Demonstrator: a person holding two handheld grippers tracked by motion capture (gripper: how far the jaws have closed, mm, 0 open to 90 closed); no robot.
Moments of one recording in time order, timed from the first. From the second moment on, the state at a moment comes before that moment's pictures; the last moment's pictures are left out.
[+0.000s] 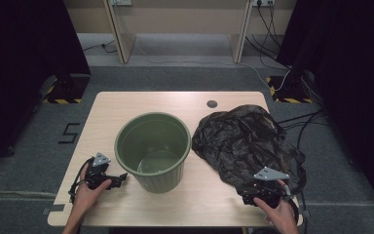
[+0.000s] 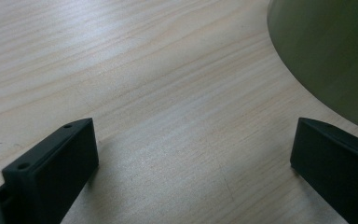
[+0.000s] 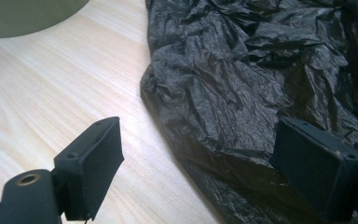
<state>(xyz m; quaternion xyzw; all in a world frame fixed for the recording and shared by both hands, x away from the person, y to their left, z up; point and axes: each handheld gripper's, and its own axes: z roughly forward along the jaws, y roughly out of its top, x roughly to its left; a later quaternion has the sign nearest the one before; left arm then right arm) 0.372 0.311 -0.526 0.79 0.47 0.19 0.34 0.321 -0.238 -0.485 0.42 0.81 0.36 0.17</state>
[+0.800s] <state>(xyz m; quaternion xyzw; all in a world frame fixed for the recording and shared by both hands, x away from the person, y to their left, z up) 0.372 0.311 -0.526 0.79 0.47 0.19 0.34 0.393 -0.208 -0.463 0.54 0.74 0.38 0.17</state>
